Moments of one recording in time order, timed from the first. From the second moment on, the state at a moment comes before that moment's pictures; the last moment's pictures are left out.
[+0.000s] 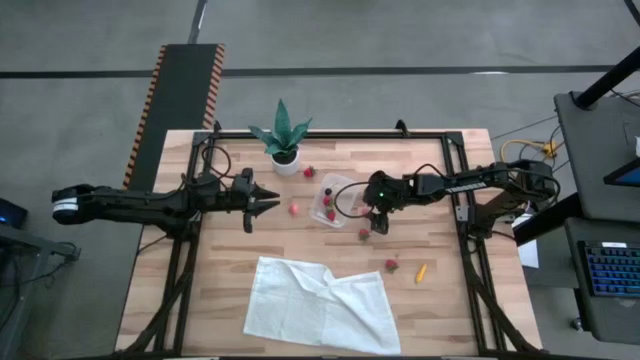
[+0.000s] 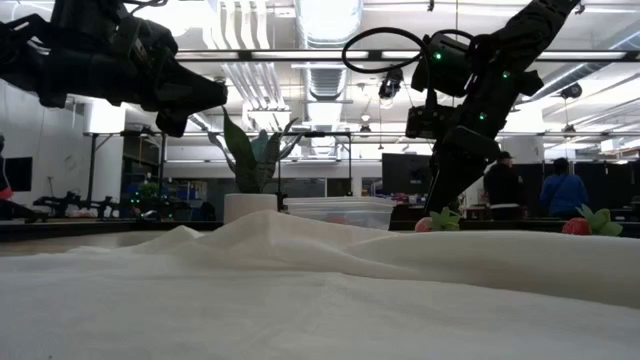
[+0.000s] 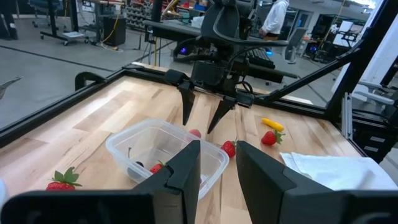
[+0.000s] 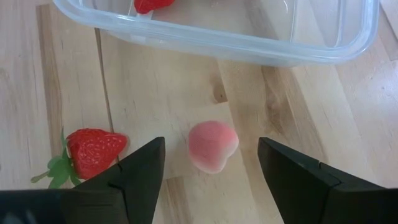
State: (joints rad) left arm 0.19 0.80 0.21 0.52 0.09 -0.18; right arm -0.18 1.49 0.71 -0.25 0.00 0.03
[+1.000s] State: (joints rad) left arm 0.19 0.80 0.21 0.54 0.09 -0.18; right arm -0.18 1.50 0.66 -0.17 -0.01 0.06
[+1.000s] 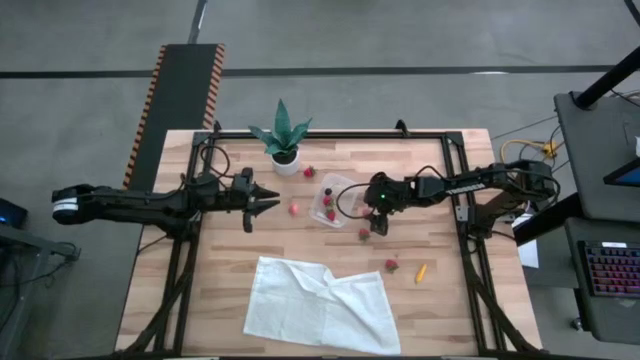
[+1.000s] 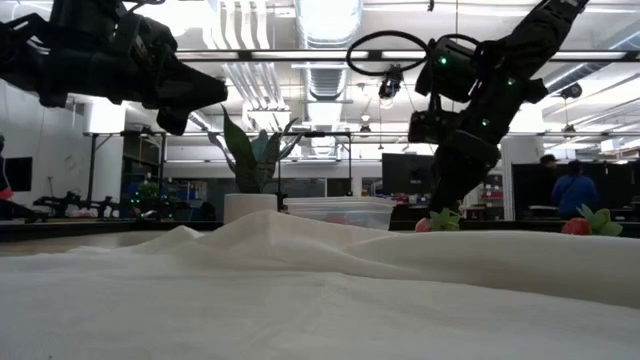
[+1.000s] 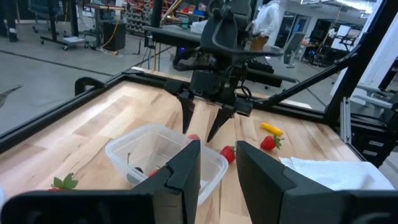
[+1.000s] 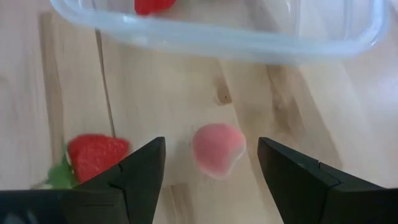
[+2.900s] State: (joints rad) left arm 0.19 0.80 0.21 0.55 0.09 -0.18; right arm -0.18 1.60 0.70 -0.16 -0.01 0.04
